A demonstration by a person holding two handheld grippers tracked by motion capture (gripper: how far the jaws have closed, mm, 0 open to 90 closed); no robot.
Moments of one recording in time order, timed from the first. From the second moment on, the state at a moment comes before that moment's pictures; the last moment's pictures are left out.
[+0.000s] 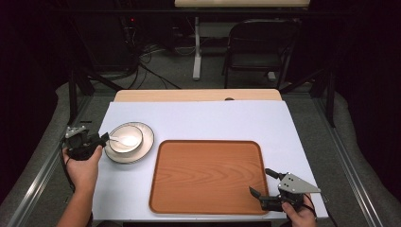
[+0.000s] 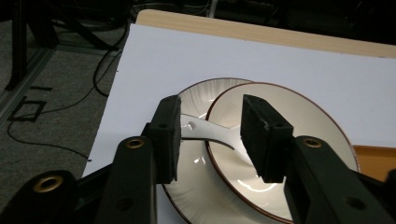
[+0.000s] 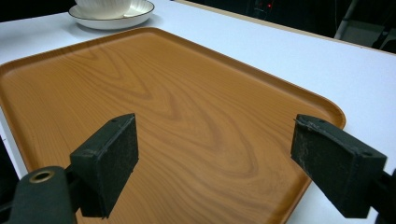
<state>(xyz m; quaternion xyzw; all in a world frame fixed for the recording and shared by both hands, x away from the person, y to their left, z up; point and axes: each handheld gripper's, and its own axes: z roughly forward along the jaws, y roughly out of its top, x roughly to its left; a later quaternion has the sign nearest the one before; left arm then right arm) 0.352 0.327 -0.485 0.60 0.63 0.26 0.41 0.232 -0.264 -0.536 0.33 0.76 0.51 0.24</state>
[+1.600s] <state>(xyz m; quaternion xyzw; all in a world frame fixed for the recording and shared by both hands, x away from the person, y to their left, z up) 0.371 0.343 -0.520 0.54 0.68 0.20 0.45 0.232 -0.264 -0.536 0.33 0.76 0.51 0.23</state>
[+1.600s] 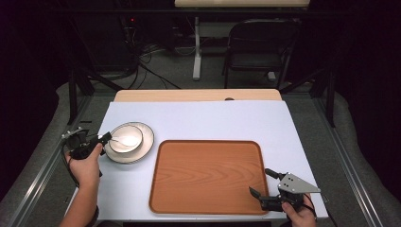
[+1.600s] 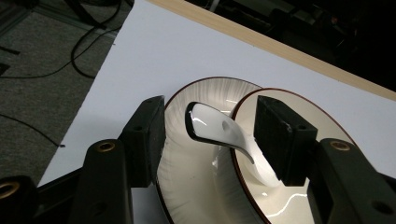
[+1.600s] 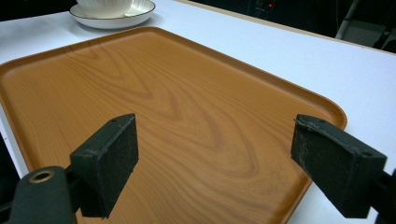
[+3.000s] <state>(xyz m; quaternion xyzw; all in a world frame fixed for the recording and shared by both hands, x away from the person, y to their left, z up) 0.376 0.323 -0.525 0.54 0.66 0.24 0.47 0.232 -0.265 -0.536 0.33 0.76 0.51 0.23</state>
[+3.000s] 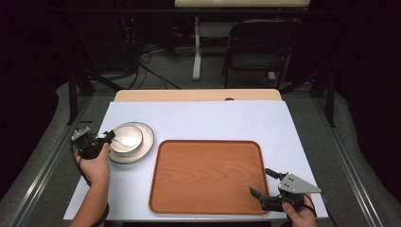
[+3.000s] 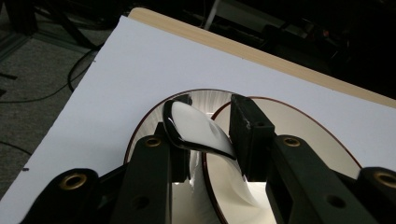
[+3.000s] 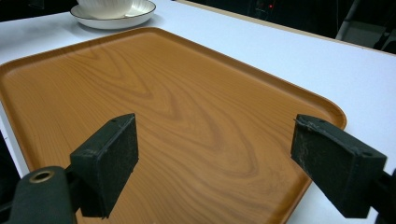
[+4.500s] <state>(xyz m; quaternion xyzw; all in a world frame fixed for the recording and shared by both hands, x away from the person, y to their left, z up) 0.372 0.313 -0.461 0.60 0.61 0.24 0.46 0.232 -0.265 -0.536 0.33 0.76 0.51 0.23</state>
